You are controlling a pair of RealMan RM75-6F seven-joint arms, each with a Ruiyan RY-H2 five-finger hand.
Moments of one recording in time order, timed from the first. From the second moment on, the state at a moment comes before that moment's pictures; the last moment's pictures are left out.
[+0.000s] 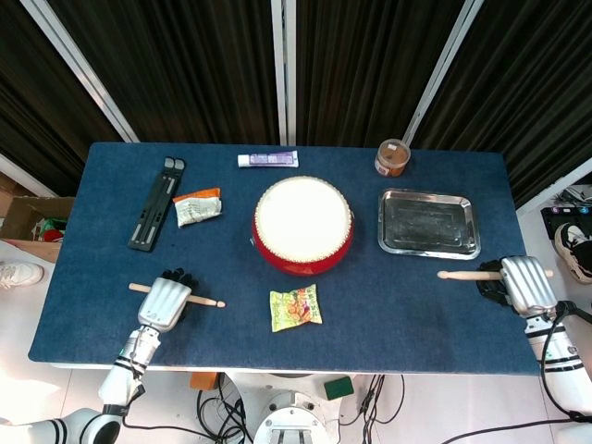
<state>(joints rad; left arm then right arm) -0.38 -1.61 0.03 -1.40 1.37 1.23 0.56 0.28 -1.13 0.08 -1.51 -1.50 1.31 0.29</state>
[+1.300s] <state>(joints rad) -0.27 -1.67 -0.19 -1.24 1.38 1.36 -1.21 0.28 -1.11 0.06 -1.53 -1.52 1.29 0.28</state>
